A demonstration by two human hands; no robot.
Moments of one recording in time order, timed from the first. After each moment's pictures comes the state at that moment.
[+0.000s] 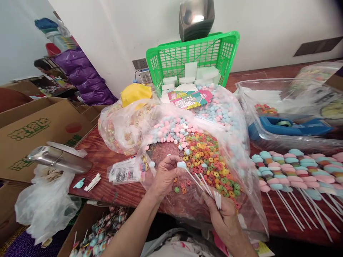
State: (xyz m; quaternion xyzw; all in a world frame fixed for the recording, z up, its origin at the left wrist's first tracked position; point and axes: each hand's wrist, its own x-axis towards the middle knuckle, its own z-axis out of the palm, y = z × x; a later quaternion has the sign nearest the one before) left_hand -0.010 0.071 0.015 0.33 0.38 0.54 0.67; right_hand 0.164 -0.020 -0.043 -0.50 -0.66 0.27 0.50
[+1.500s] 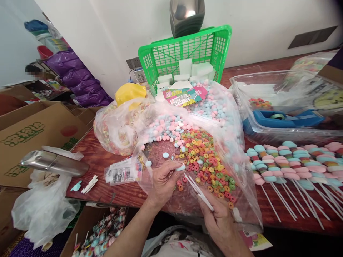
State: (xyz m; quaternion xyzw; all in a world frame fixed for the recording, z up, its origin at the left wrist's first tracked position) left_hand -0.009 0.057 0.005 0.70 0.36 0.56 0.25; right_hand 0.161 -0.027 -0.033 -0.46 -0.68 0.21 0.53
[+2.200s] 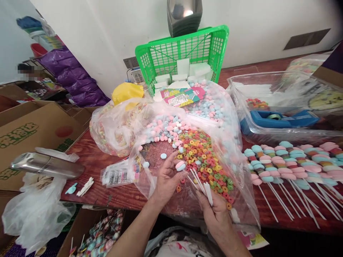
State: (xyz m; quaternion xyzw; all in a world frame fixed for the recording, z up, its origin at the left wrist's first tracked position) left_hand 0.006 0.057 -0.012 0.59 0.42 0.52 0.45; right_hand 0.154 -0.022 -0.044 -0.52 -0.60 0.28 0.55
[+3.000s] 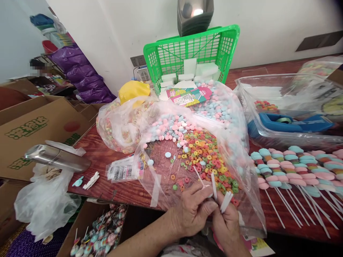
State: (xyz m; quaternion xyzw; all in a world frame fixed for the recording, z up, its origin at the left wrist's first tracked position) left_hand 0.030 0.007 -0.004 0.80 0.30 0.38 0.34; right_hand 0.161 -0.035 -0.057 -0.53 -0.56 0.26 0.59
